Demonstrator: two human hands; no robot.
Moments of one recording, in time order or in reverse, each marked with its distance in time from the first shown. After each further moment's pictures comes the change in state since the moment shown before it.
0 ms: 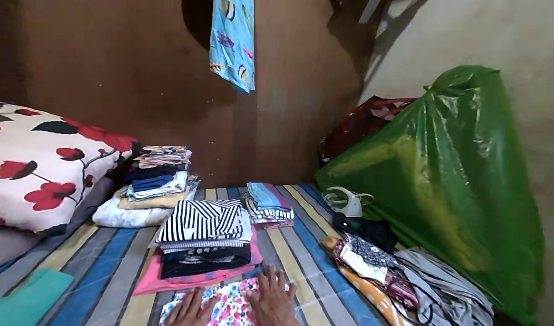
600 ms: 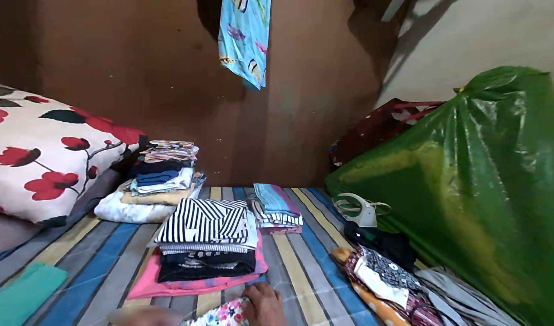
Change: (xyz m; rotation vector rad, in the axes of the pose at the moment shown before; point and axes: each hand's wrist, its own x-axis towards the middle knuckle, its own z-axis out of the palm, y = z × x) left_hand -0.007 -0.051 -0.043 -0.126 0.035 -0.112; right_hand 0.009 -0.011 0.006 0.260 0.127 -0.339
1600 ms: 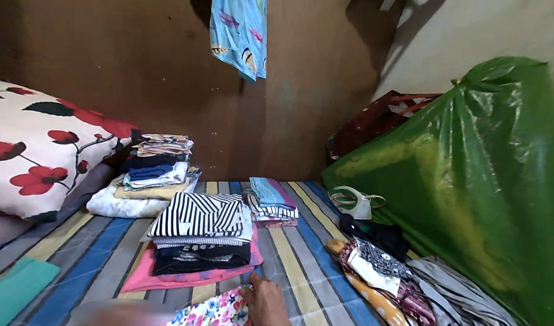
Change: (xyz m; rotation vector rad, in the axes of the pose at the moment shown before) left_hand -0.007 -0.021 -0.021 -0.090 -0.081 -0.121; right_hand 0.005 -0.010 -0.019 -0.071 -0.138 0.230
